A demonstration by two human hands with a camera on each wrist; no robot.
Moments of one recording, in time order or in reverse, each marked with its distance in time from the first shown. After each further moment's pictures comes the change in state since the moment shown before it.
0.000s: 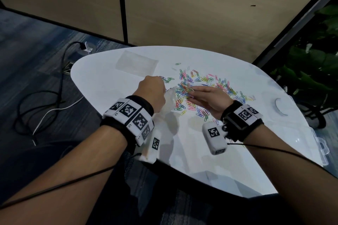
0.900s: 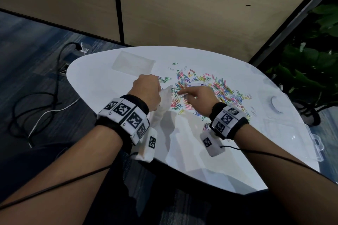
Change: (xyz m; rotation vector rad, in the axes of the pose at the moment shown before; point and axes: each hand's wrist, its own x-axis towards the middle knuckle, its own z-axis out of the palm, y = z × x) left_hand -0.003 -0.002 -0.004 -0.039 0.038 -0.014; right_hand 0.007 0.014 0.010 -1.063 -0.008 -0.402
